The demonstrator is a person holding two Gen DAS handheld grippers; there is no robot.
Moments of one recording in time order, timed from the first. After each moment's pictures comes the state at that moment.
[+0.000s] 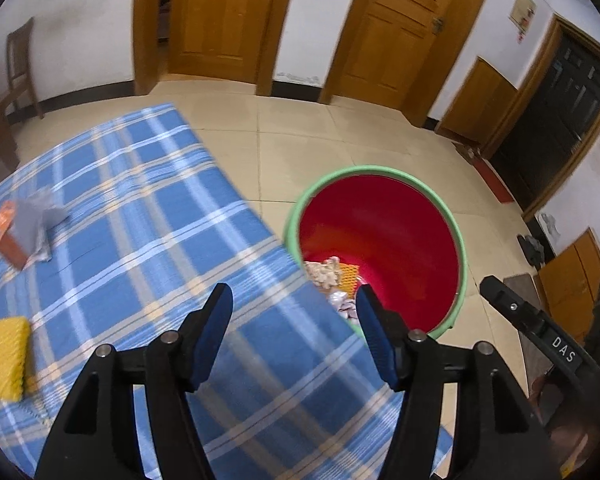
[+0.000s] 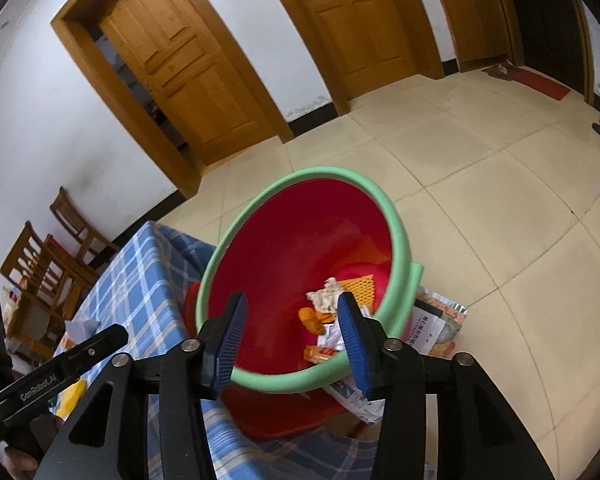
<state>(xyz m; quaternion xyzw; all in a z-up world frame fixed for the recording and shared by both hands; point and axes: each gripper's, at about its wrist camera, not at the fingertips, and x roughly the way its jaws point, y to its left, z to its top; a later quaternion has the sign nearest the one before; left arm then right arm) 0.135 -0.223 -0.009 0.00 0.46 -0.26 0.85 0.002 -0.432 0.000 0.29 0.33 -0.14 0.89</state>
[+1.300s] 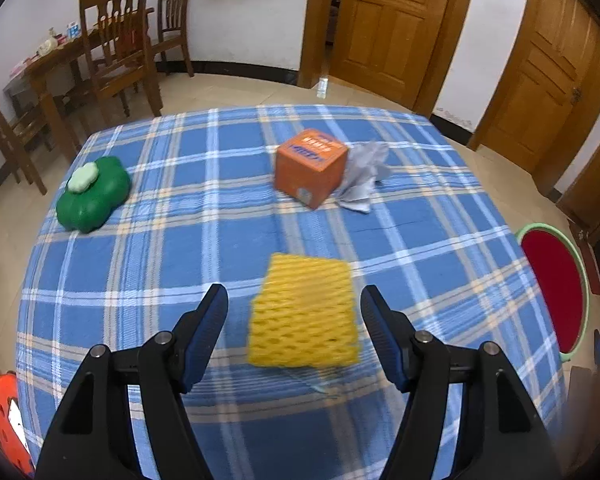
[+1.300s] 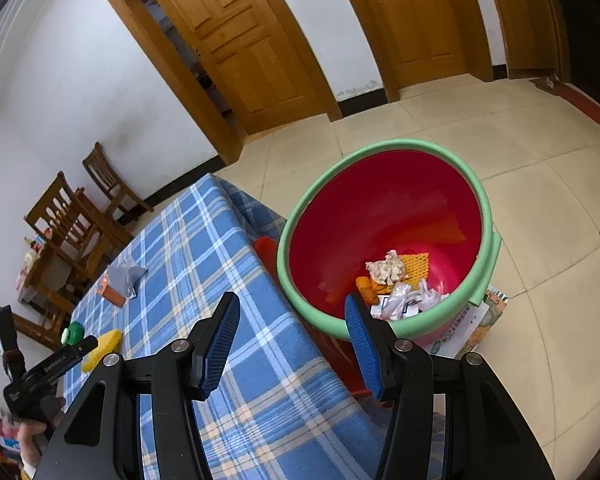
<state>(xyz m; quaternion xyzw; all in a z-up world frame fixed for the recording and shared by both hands) 0.141 -0.006 -0.030 -0.05 0.46 -0.01 0.89 0.013 -0.357 0.014 0.26 0.36 -0.06 0.89</state>
